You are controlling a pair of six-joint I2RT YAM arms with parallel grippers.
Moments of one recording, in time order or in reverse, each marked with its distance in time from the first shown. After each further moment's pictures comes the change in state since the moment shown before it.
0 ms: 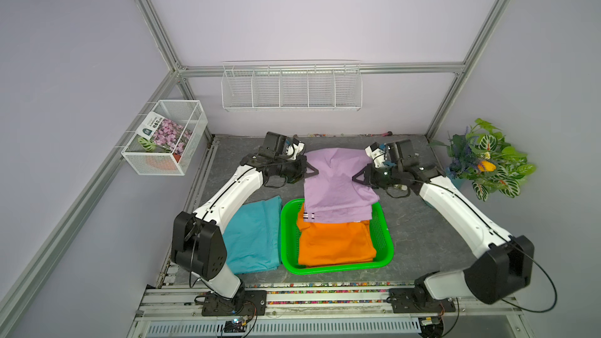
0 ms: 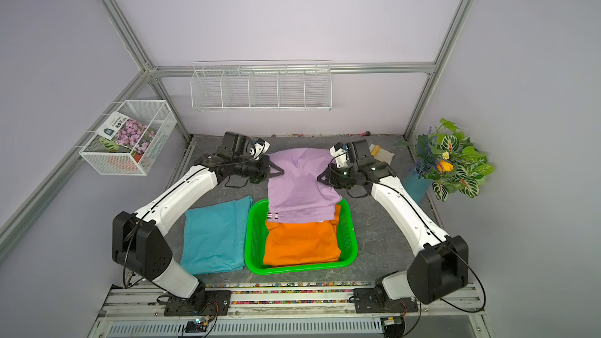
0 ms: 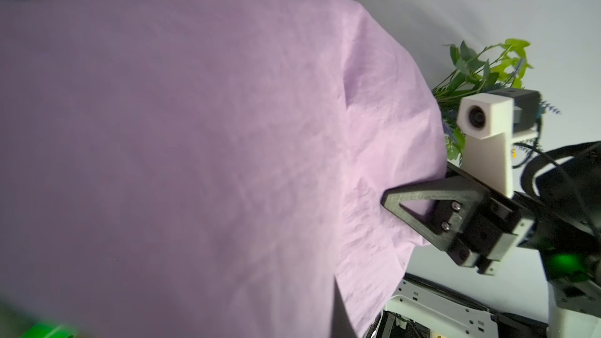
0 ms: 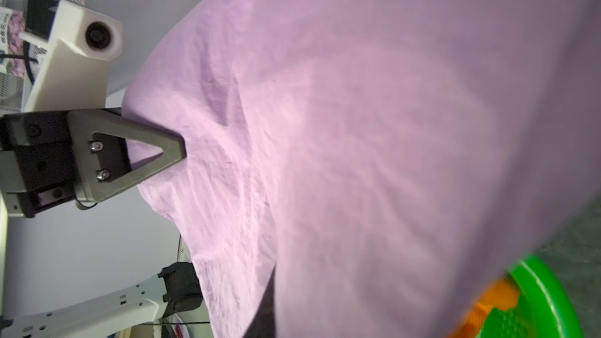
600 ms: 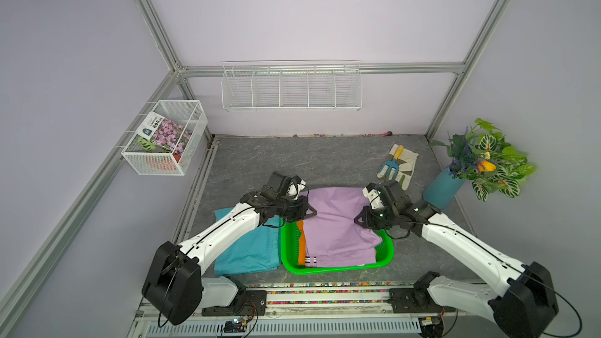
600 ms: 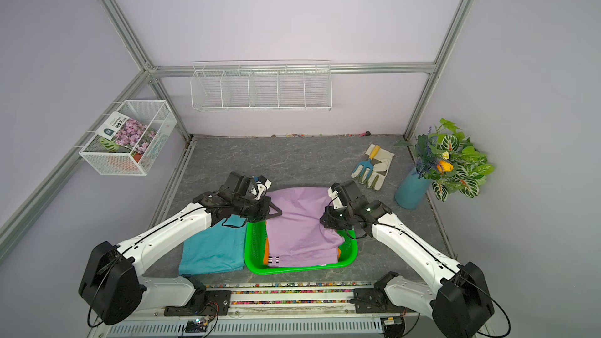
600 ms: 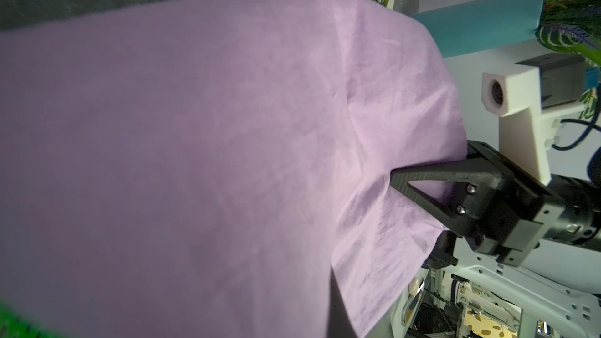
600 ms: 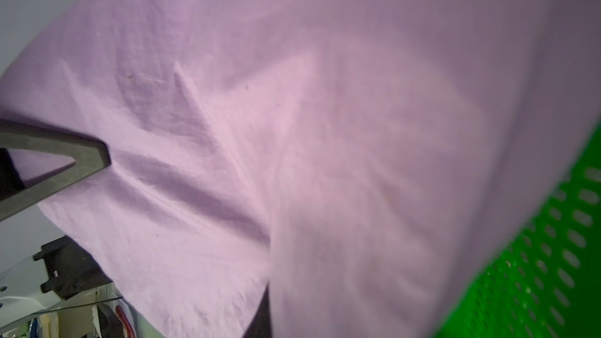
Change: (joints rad) left arm -0.139 -0.253 -0.447 0.120 -0.164 -0.022; right arm 0.182 -0.201 -0.422 0.083 0.205 0.101
